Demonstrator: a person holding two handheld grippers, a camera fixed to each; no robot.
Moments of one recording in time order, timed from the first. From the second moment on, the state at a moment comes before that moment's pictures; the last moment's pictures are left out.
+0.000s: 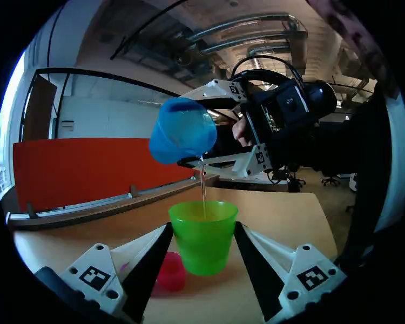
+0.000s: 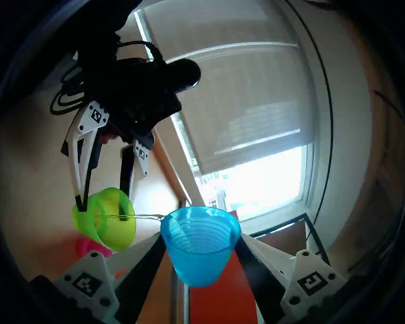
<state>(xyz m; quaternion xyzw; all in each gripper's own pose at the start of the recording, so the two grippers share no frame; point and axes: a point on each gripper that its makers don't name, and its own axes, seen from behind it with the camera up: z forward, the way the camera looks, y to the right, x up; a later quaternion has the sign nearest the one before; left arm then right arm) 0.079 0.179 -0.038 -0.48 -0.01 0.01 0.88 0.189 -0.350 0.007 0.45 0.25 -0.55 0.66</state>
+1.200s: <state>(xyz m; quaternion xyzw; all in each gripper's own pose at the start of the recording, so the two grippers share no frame) 0.082 0.179 -0.036 -0.48 -0.01 0.00 0.88 0.194 -0.353 -0.001 0.44 0.27 -0.56 0.65</state>
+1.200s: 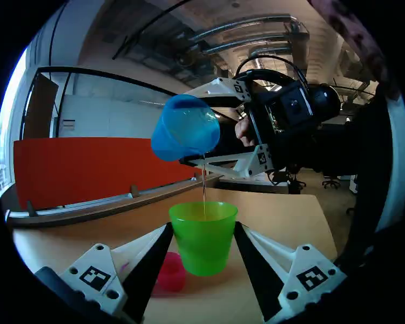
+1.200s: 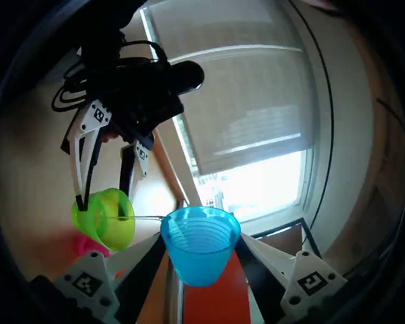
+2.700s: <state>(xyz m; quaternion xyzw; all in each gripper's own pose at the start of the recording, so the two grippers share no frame) 0.081 0.179 -0.038 -0.48 -0.01 0.00 0.88 0.196 -0.357 -0.006 0.42 0.29 -0.60 0.62</state>
